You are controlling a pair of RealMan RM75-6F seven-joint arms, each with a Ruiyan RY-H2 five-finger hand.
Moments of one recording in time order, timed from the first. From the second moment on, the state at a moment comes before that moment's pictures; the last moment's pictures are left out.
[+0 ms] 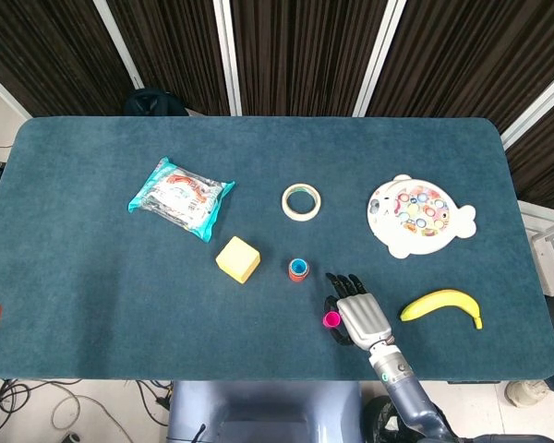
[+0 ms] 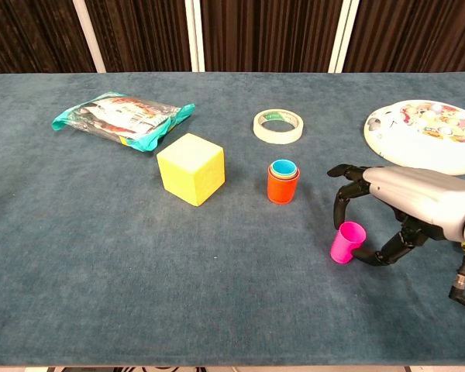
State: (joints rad) left arm -0.01 -1.09 -0.11 -1.63 1.39 1.56 0.00; right arm 0.53 -1.54 0.02 -1.81 -1.08 1.17 -0.53
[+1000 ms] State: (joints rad) left arm -0.01 -1.09 -0.11 -1.64 1.39 1.56 -0.01; right arm 0.61 -1.42 0.21 -1.94 -0.94 1.10 -0.53
